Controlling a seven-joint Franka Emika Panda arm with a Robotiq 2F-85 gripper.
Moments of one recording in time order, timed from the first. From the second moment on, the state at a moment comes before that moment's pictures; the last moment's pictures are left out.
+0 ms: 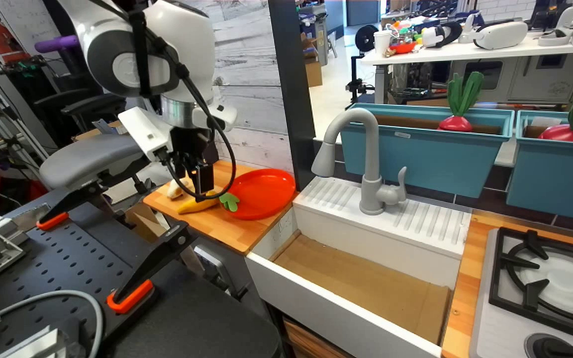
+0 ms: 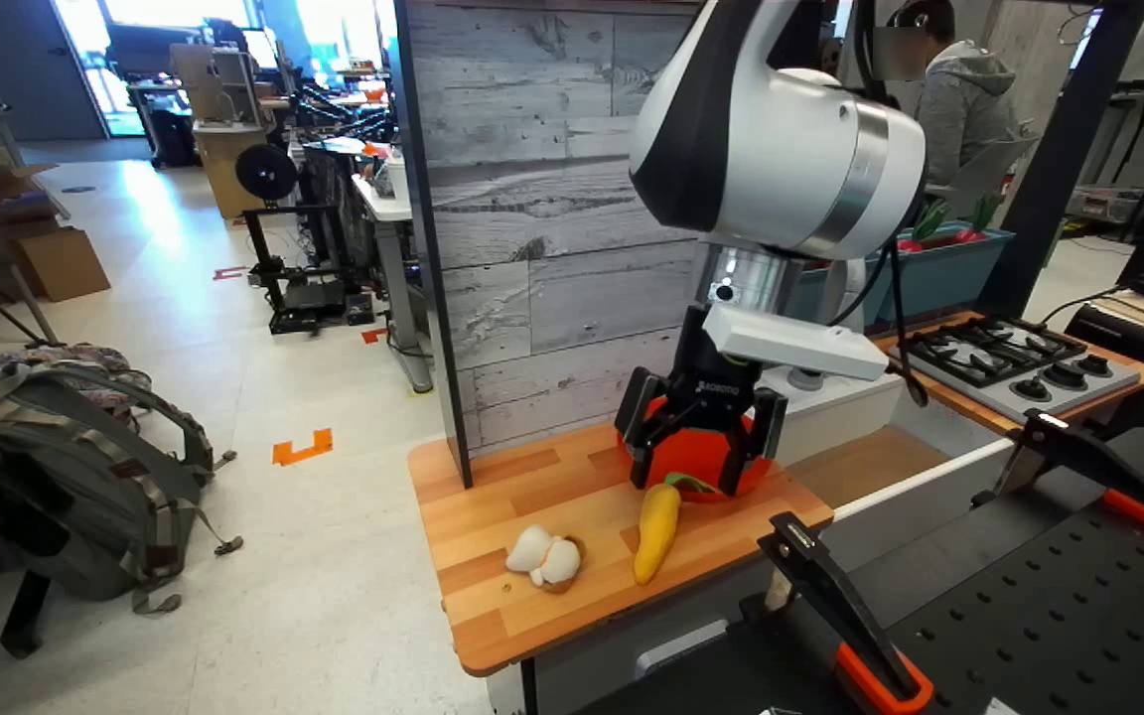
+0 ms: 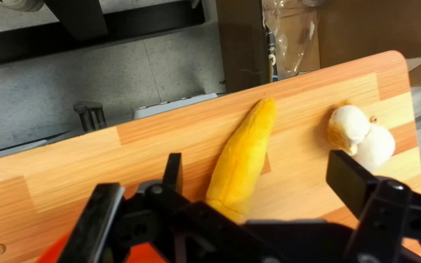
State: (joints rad) arm -0.05 0.77 0.18 -2.10 0.42 2.66 -0.14
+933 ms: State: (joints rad) arm 0.15 0.85 0.09 -2.10 0.30 2.87 0.20
